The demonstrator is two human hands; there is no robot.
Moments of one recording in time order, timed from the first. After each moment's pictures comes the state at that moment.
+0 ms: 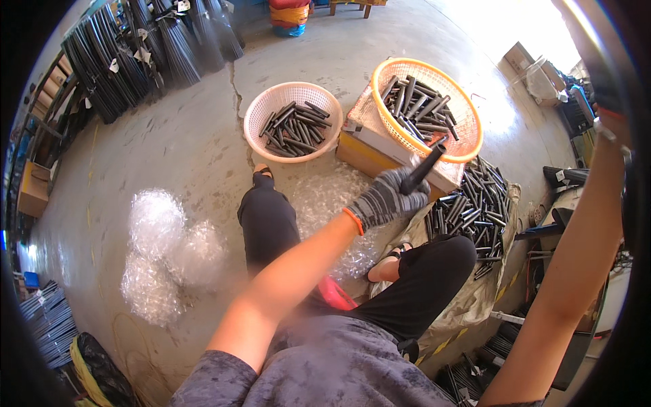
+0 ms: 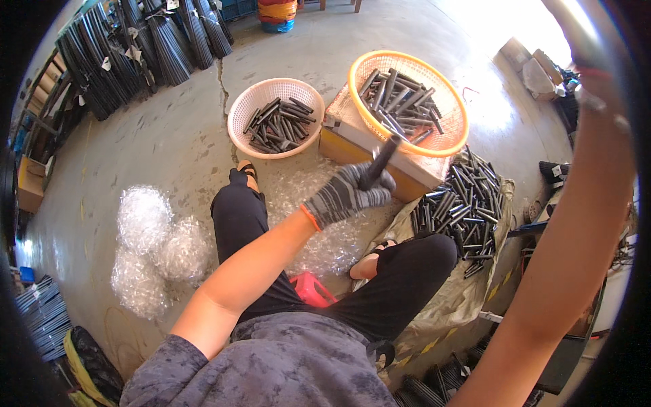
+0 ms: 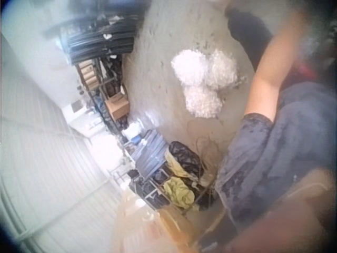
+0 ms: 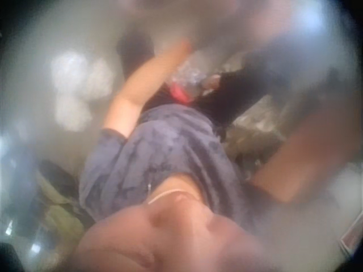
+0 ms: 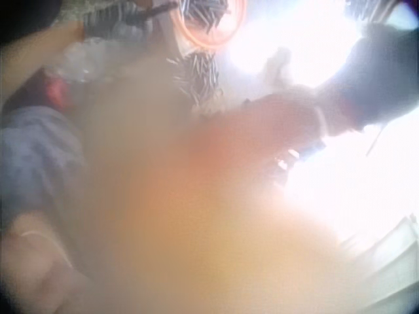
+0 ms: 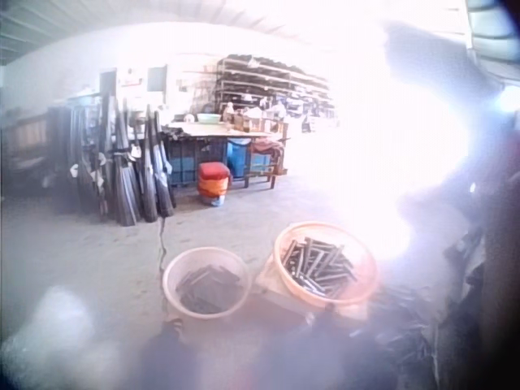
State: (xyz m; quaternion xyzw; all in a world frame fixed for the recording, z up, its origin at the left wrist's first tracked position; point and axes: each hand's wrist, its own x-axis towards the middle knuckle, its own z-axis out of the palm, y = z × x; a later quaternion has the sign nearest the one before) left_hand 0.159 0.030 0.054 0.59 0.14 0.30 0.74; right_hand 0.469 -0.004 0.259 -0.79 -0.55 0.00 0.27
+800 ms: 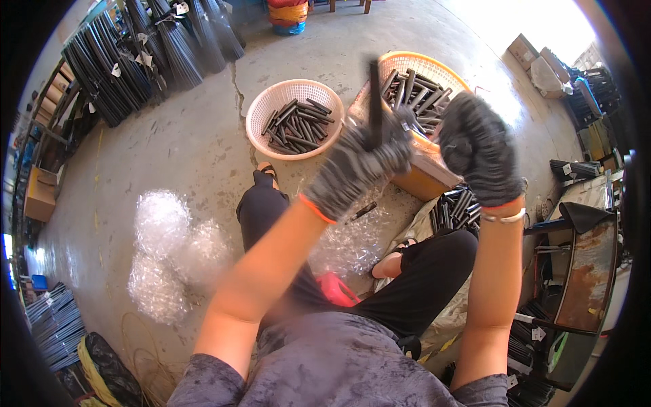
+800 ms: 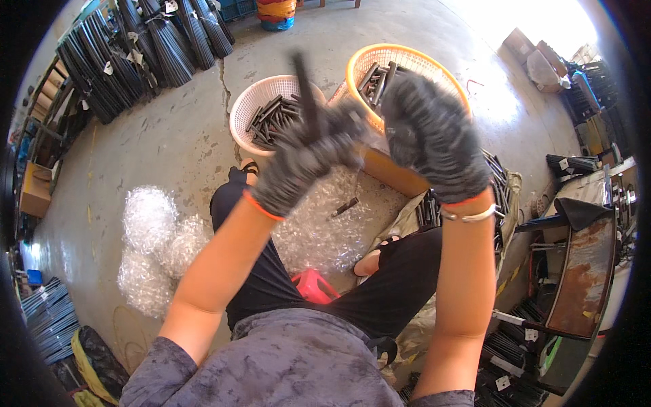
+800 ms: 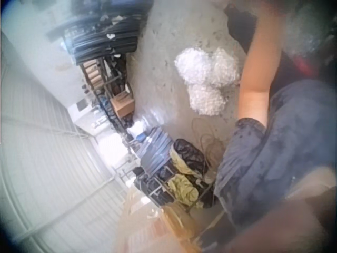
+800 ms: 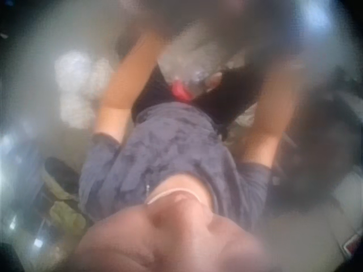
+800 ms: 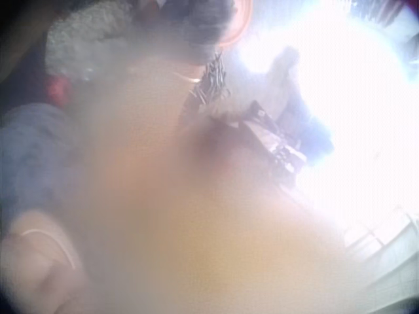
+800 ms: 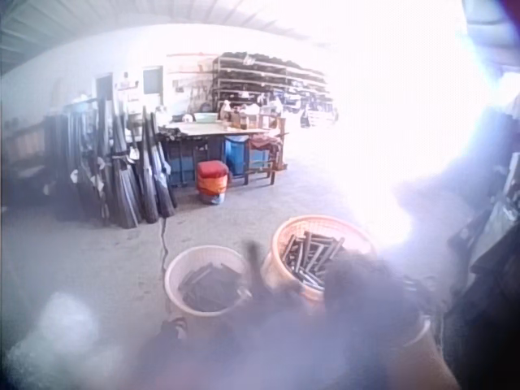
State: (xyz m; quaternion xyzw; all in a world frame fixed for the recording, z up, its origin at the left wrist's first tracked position) left_hand 0.113 0.043 0.137 0.47 0.10 0.44 0.75; right_hand 0.281 -0.012 0.216 -0.48 -0.50 0.42 0.59
